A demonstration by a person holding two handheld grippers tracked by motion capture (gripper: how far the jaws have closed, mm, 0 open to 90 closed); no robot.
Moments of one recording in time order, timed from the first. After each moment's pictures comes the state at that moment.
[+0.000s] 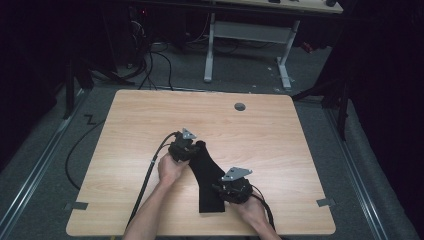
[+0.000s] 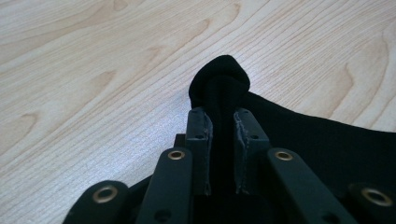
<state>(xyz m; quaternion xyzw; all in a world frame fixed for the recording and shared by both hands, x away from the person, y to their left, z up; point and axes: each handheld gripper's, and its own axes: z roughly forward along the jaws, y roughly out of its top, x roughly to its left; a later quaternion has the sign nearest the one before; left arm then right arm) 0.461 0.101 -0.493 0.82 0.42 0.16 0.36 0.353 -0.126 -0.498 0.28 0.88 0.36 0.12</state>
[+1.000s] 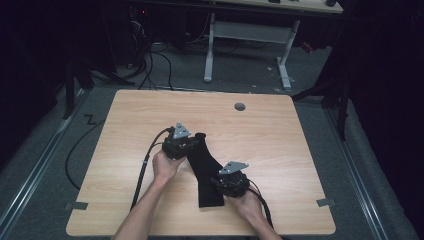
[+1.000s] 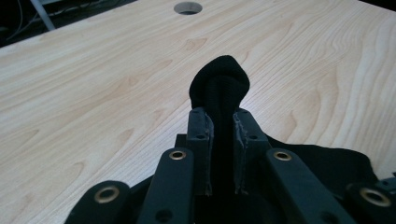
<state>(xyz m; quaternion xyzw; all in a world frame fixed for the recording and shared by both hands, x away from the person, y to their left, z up) 0.435 0.113 -0.446 0.80 0.36 0.20 0.43 0.369 -0.117 -0.496 0.30 0.88 0.35 0.13</state>
